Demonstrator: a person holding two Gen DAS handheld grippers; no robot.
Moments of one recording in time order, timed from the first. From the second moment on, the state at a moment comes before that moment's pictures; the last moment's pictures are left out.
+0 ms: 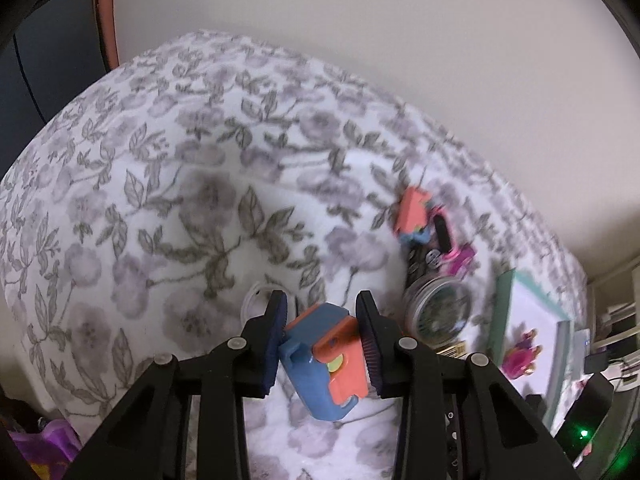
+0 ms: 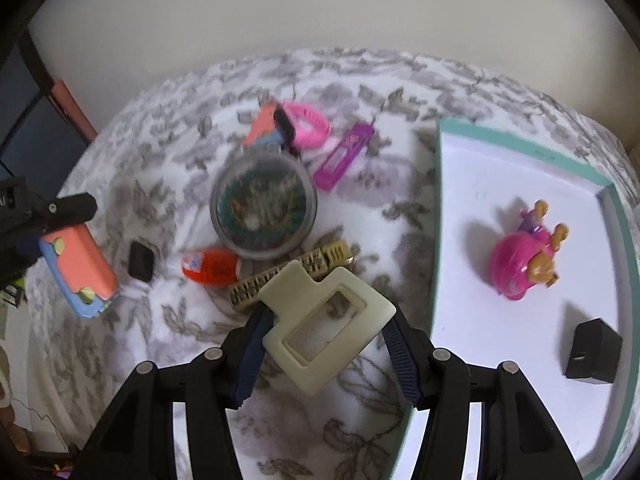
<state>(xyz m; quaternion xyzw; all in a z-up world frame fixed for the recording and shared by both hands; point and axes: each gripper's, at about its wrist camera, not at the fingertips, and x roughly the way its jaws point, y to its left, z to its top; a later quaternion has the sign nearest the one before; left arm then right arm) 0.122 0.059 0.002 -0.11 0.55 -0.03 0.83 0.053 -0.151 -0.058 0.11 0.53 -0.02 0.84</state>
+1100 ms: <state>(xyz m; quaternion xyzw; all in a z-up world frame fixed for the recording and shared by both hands) 0.046 -0.134 0.029 0.04 0.52 -0.25 0.82 -0.032 -0.358 -0.013 0.23 0.45 -0.21 0.83</state>
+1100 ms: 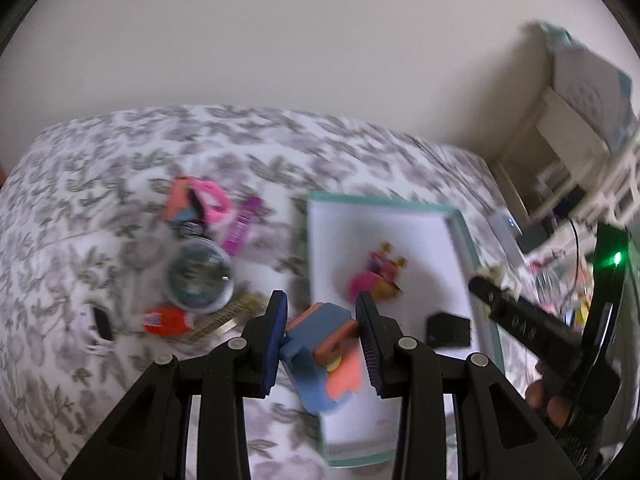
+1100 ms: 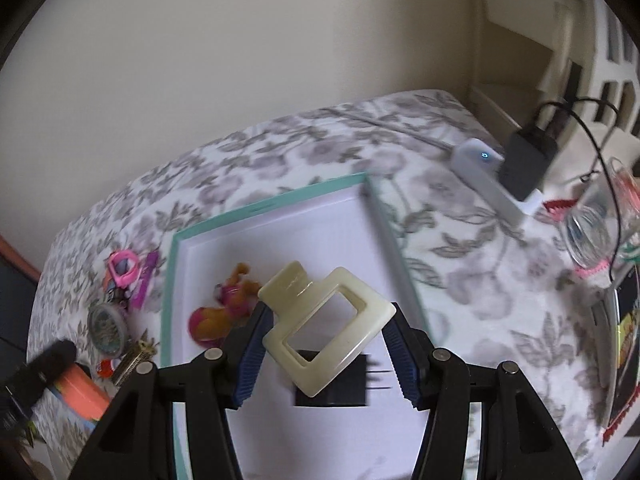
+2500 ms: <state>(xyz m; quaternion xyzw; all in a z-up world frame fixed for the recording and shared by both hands) 0.048 -0.152 -0.022 0.10 0.58 -0.20 0.79 -0.033 -0.358 -0.055 0.15 0.51 -0.23 0.82</state>
